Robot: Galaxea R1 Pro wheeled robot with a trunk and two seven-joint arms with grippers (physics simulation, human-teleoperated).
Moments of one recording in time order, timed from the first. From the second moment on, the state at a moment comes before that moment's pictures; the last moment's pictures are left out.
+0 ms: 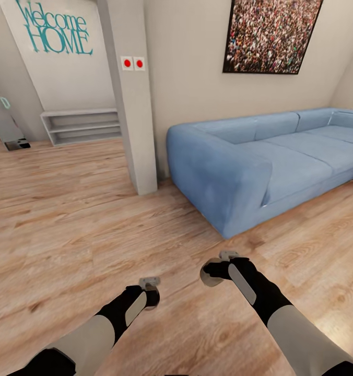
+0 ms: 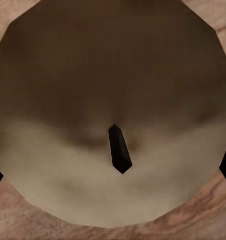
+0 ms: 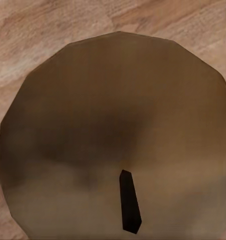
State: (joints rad) left arm -0.75 -0.14 -0.37 -0.35 0.51 0.41 0.27; right arm -0.73 -0.06 0.38 -0.82 -0.57 0.70 -0.19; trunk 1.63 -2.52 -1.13
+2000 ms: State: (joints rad) left arm -0.75 -0.15 -0.37 -0.35 0.52 0.41 0.27; right arm -0.73 -0.06 0.38 -0.78 -0.57 0.69 -0.19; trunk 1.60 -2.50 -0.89
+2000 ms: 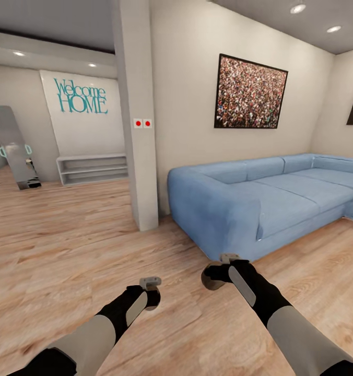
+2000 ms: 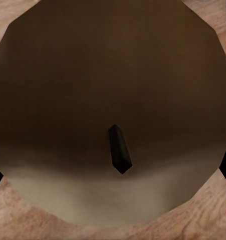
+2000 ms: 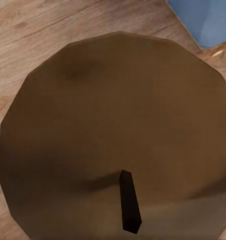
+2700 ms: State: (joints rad) left arm -0.75 -0.15 -0.37 -0.34 0.52 0.41 0.27; right arm -0.73 -0.06 0.38 -0.75 -0.57 0.69 -0.19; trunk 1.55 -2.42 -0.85
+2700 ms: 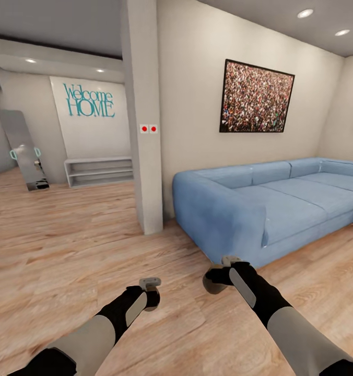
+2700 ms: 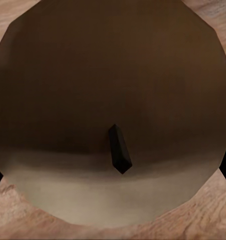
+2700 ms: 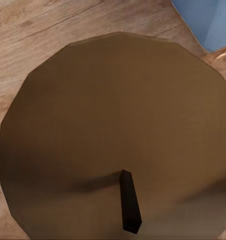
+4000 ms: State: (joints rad) left arm -0.75 -0.14 -0.36 -0.32 0.51 0.41 0.27; right arm -0.73 -0.05 0.38 -0.71 -0.57 0.64 -0.19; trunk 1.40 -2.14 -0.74
